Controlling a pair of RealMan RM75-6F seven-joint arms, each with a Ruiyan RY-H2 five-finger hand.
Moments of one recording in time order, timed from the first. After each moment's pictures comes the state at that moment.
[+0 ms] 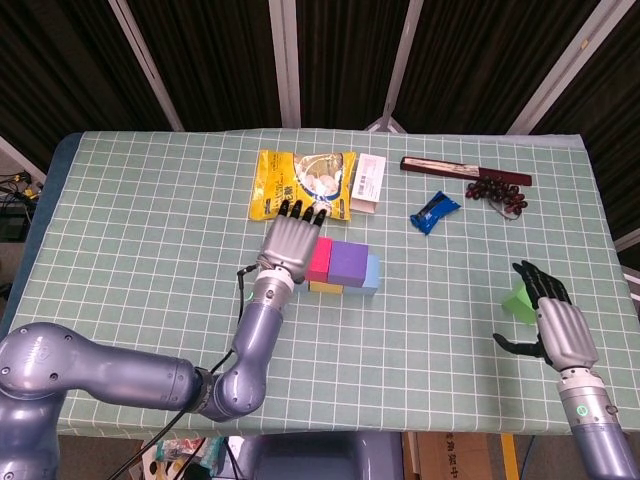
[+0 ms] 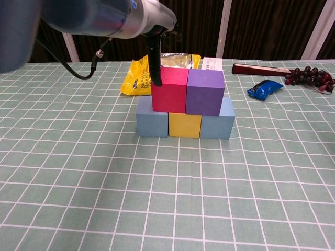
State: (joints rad) left arm -1.39 -1.57 -0.46 -1.74 0.02 1.32 1.21; right arm 0.26 -0.97 0.15 -2.01 -1.15 1.23 -0.04
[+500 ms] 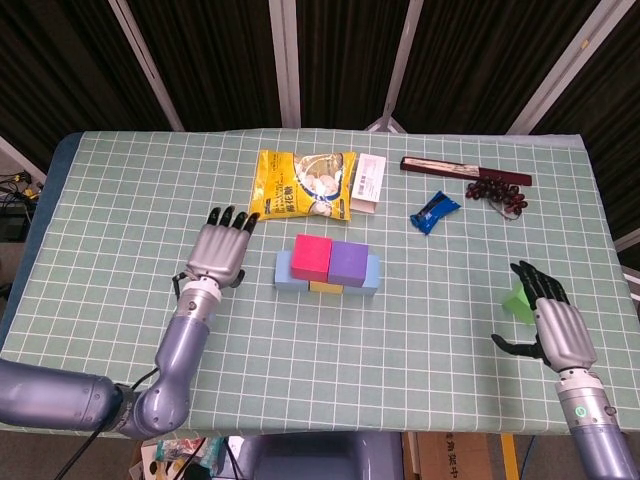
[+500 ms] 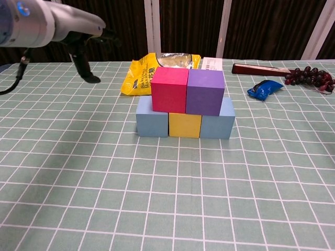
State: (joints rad) left arm -1.15 -1.36 -0.30 -2.01 0.17 1.37 1.03; right arm 0.26 -0.97 0.14 -2.02 -1.16 1.23 -0.06
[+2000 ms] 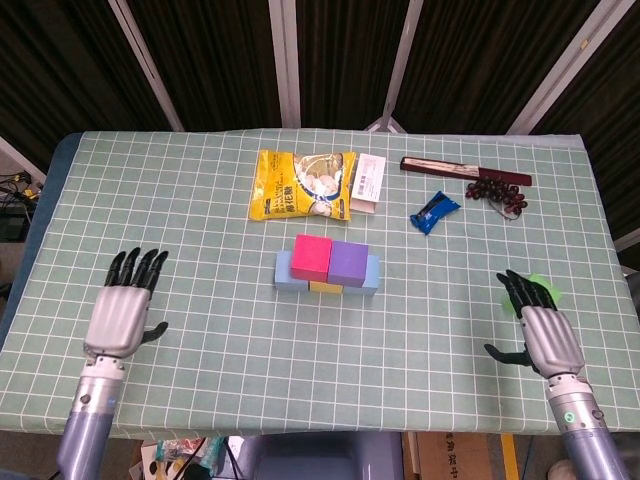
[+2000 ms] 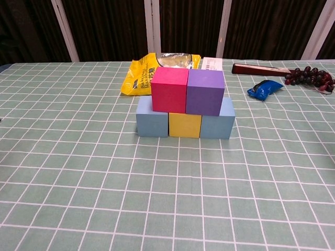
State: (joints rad) left arm -0.60 -1.36 0.21 -2.03 1.10 1.82 0.65; right arm 0.26 -1.00 0.10 -2.00 -1.20 1.23 -0.14
